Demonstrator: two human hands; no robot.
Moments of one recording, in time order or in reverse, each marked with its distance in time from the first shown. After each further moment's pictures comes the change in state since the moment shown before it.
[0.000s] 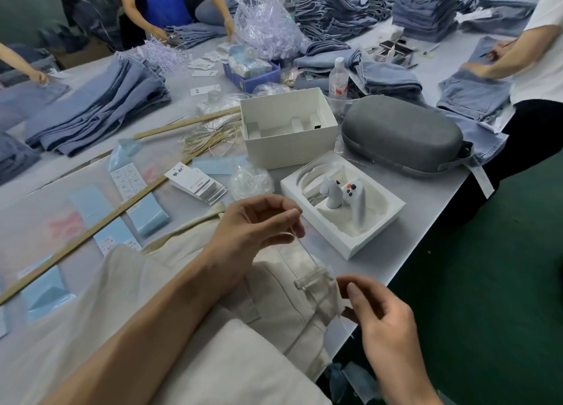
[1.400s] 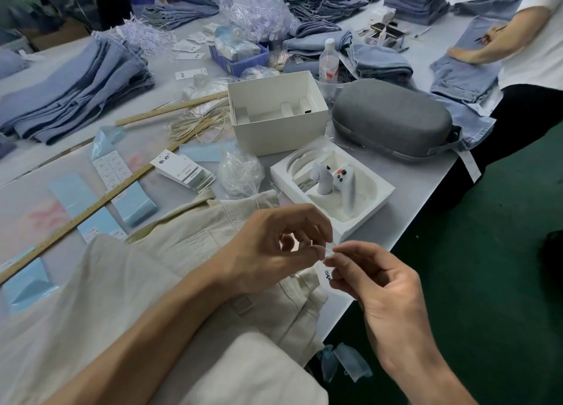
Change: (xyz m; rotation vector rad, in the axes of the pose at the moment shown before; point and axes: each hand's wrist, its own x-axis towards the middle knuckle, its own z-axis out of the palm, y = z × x) left_hand -0.013 0.001 0.035 0.626 -0.263 0.199; right_hand -0.001 -0.032 -0.003 0.241 -0.041 -0.077
